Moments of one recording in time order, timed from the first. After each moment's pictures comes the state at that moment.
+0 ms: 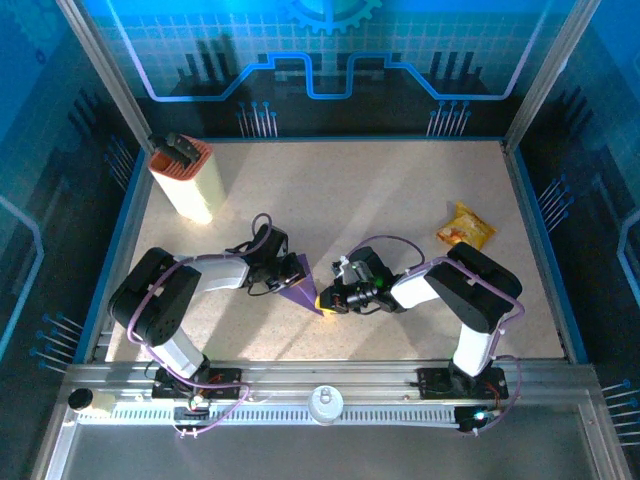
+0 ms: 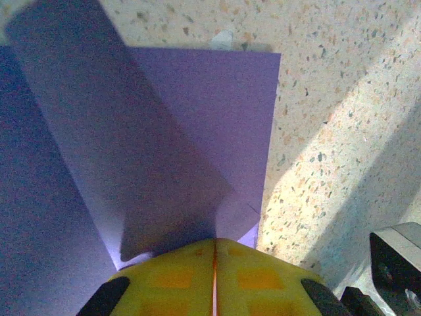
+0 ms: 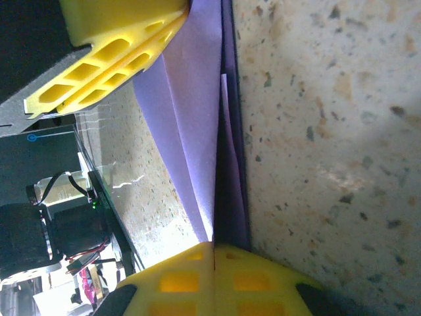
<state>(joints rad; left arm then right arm) -0.47 1.65 0.70 -0.06 0.33 -0.98 0.74 1.80 0.59 0.44 -0.66 0.98</state>
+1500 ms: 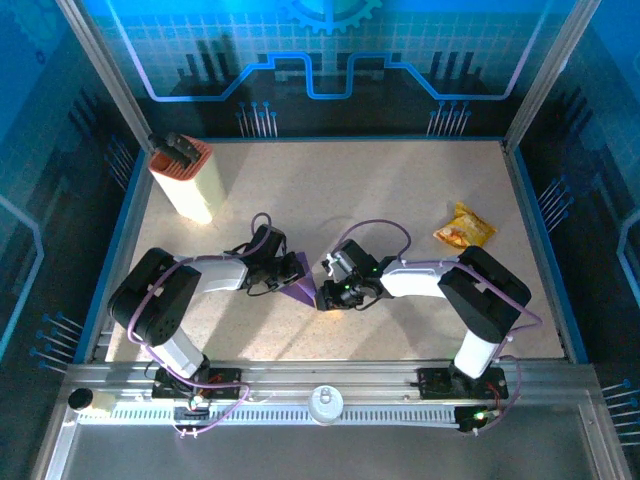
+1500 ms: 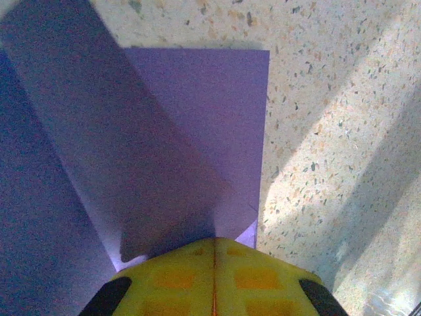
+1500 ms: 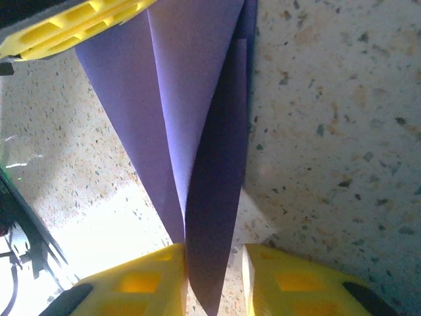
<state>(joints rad) -0.46 1.65 0.67 0.00 0.33 -0.95 0.81 1.73 0.81 -0.13 -0.46 0.67</state>
